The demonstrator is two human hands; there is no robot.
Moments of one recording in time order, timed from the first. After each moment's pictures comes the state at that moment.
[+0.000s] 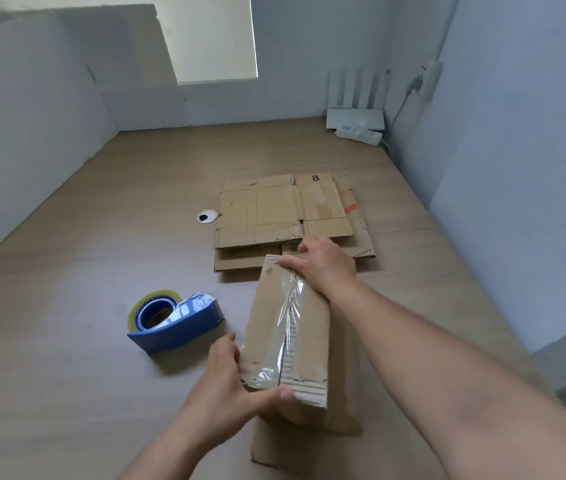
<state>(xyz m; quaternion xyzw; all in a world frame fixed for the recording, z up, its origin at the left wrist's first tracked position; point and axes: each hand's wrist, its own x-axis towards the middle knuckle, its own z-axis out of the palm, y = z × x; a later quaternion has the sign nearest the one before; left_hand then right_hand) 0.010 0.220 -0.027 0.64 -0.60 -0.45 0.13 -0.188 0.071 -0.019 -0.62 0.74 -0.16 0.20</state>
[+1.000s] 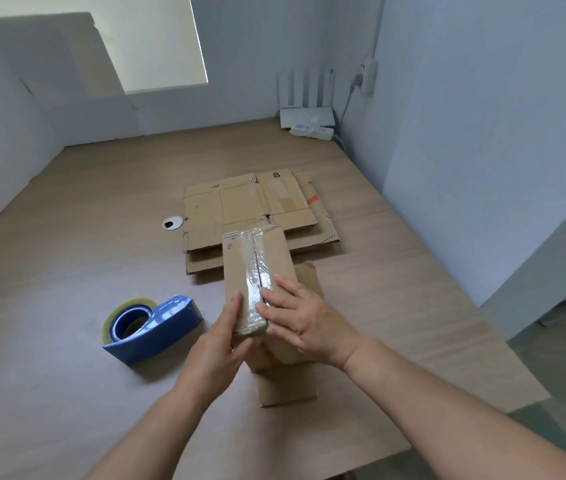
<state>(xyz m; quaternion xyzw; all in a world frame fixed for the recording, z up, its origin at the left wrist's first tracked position) 0.004 0.188 -0.039 0.56 -0.74 -0.36 0.15 -0.195 0.185 -0.063 -0.86 0.45 -0.25 0.00</state>
